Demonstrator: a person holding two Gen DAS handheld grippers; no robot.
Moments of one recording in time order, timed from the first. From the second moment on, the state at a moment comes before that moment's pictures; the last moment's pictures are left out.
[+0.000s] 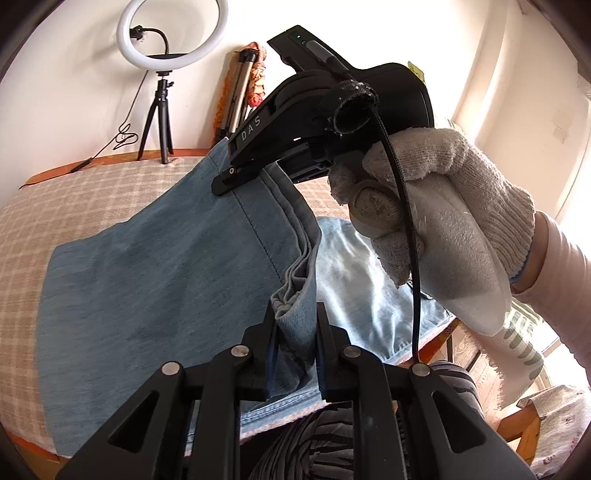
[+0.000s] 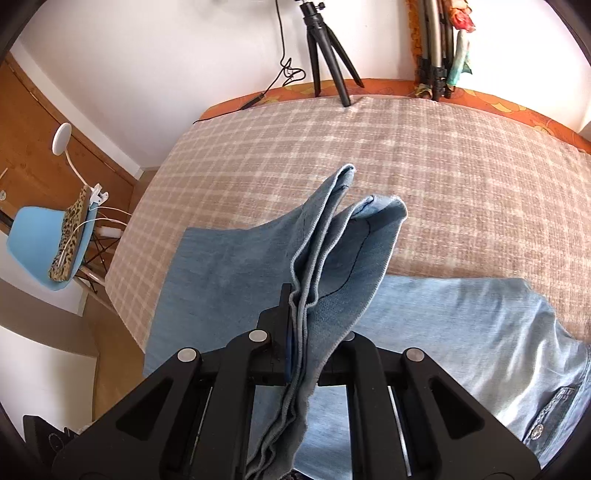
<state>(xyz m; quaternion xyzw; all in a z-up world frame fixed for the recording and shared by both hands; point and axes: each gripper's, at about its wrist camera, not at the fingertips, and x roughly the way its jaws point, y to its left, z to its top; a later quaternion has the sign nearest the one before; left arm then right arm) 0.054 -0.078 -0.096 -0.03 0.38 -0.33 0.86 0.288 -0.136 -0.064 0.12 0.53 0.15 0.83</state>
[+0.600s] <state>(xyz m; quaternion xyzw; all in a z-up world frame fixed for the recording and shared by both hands) 0.044 -0.190 -0.094 0.02 0.39 -0.41 0.82 0.237 -0.272 -0.062 0.13 0.51 0.08 0.85</state>
